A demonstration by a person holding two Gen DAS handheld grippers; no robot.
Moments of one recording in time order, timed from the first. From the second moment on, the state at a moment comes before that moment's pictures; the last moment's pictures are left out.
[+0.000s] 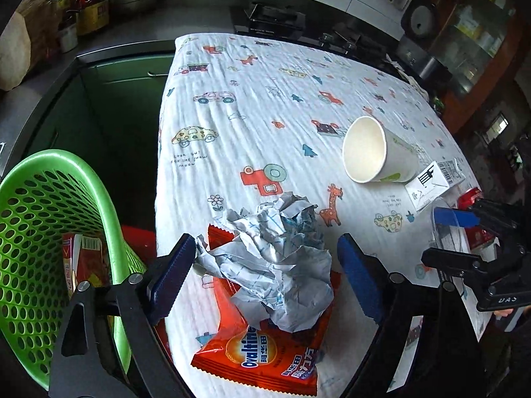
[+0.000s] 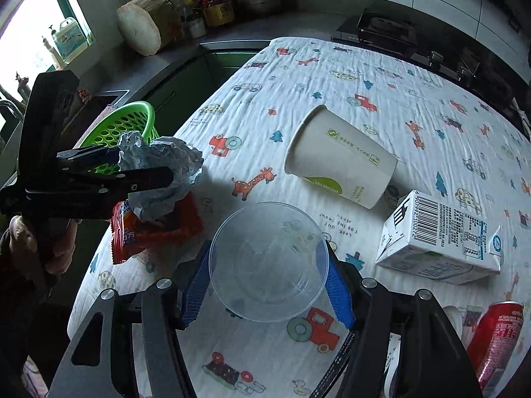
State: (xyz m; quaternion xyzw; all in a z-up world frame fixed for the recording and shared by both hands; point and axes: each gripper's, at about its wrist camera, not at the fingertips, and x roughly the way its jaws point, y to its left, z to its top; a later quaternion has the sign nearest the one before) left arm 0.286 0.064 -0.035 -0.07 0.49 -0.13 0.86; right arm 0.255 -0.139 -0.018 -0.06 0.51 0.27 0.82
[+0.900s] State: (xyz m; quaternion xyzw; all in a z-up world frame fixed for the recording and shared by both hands) left arm 0.242 0.139 0.035 -0.11 0.40 -0.11 0.90; right arm 0.234 -0.086 0.024 -0.08 0.47 0.31 0.82
